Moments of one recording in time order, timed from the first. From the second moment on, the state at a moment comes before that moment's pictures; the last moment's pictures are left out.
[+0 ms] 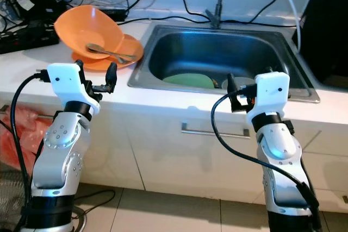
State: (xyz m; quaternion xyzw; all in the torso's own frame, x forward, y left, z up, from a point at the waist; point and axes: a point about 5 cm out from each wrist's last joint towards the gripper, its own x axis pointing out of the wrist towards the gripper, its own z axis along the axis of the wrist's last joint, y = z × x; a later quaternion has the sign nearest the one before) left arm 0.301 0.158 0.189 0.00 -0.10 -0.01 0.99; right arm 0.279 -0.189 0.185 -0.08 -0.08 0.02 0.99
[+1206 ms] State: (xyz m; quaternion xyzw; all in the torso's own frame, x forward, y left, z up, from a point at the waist) left arm 0.307 0.157 0.189 -0.02 -0.09 -0.03 1.00; right arm 0.280 -0.184 0.182 -0.07 -0.08 0.02 0.99
